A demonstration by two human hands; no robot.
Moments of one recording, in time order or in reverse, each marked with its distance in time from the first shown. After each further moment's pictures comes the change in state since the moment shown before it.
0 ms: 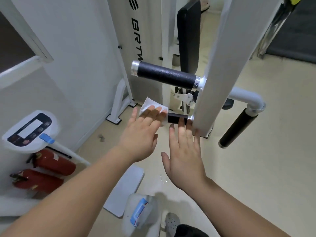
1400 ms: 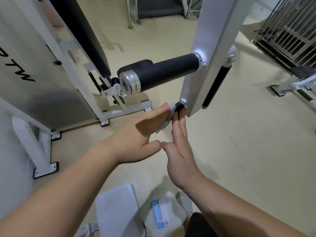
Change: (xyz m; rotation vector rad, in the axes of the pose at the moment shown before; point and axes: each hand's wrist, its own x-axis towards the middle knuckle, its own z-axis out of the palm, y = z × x) left_hand 0.085 -0.072 -0.005 -0.860 -0.397 0.995; right_hand 0.047 -0.121 -0.022 1.078 0.357 0.916
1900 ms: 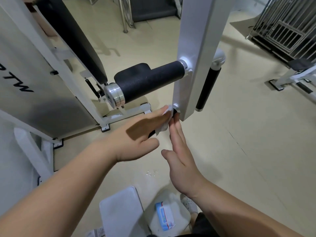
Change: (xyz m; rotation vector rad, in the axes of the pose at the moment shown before) left_hand 0.018 0.009 -0.012 -0.084 -0.127 -0.058; right_hand -0.008 0.009 -0.017 -0.012 -0.078 -0.008
